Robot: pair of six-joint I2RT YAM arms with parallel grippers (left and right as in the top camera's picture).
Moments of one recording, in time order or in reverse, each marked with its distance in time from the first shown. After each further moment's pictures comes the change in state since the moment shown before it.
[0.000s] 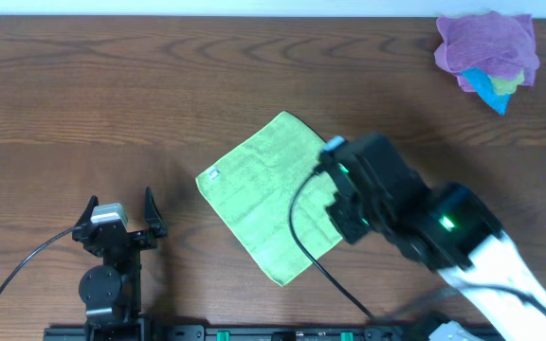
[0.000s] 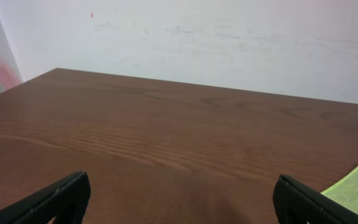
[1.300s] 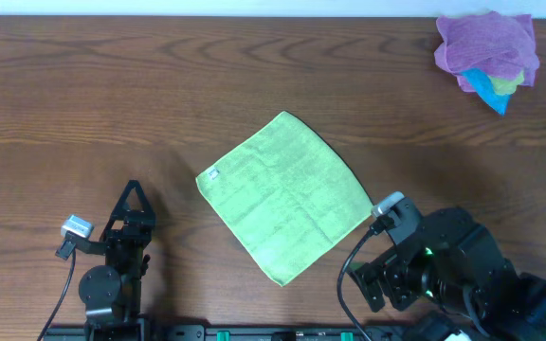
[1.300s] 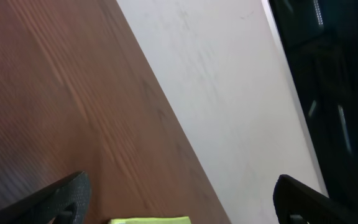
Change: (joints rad) left arm 0.000 0.000 0.001 0.003 0.070 -1.059; right arm 0.000 -0.400 -0.146 -0.102 -0.125 0.111
